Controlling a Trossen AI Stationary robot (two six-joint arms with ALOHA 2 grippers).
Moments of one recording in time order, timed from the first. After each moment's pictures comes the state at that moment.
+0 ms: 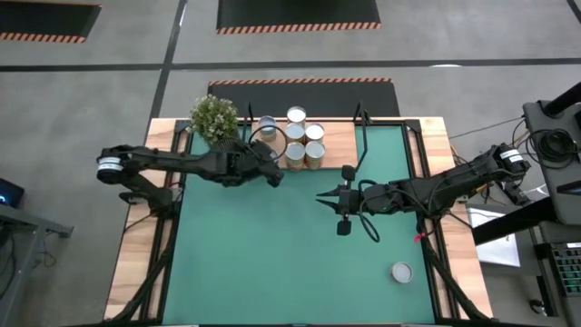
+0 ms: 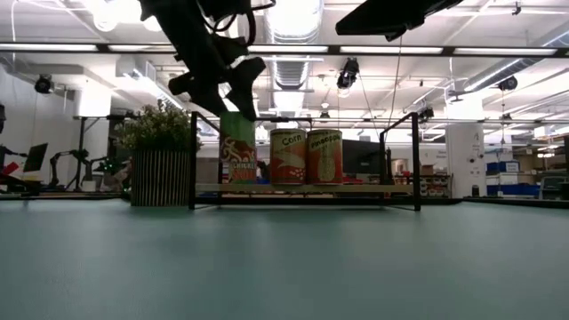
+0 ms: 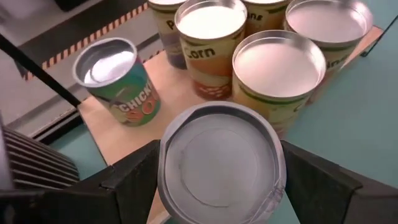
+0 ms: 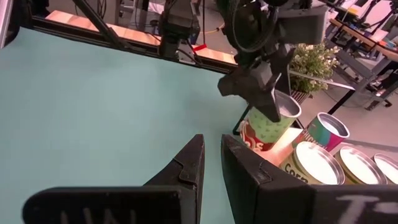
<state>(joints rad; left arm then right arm) 0.09 1.50 1.07 -0.46 -0.65 -0.55 0.26 1.23 0.81 0.10 0.41 -0.16</state>
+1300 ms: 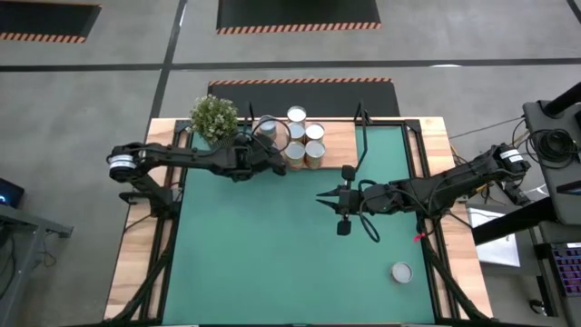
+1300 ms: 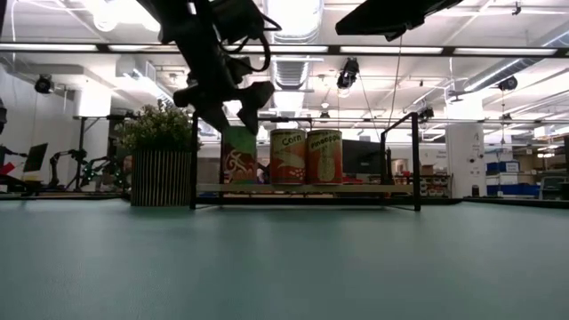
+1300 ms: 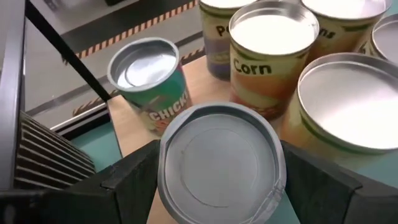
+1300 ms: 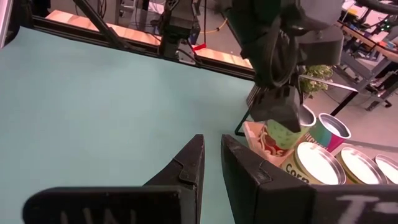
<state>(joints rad) 0.18 1.61 1.10 -0.41 -0.74 -0.62 0.26 1.23 0.81 0.10 0.41 -0.16</state>
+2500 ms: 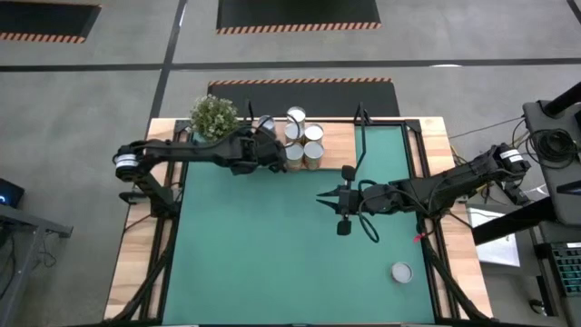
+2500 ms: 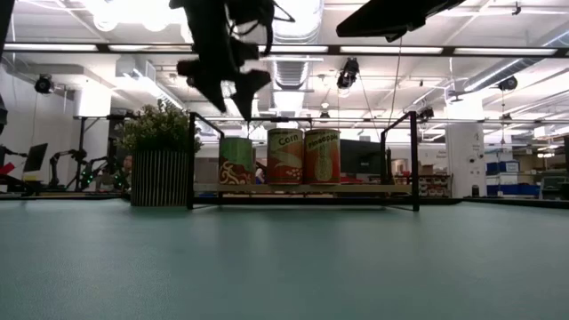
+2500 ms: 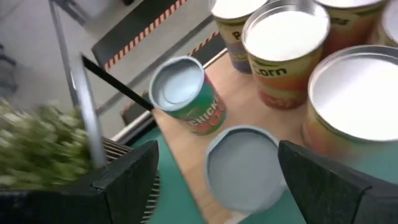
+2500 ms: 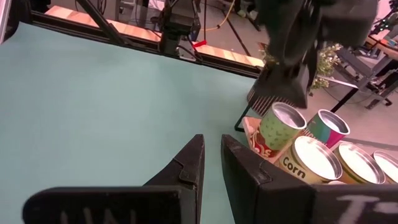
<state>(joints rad) 0.17 1.66 1.36 -0.84 -0.78 -0.54 0.26 1.23 0.81 0.09 0.41 -0.16</state>
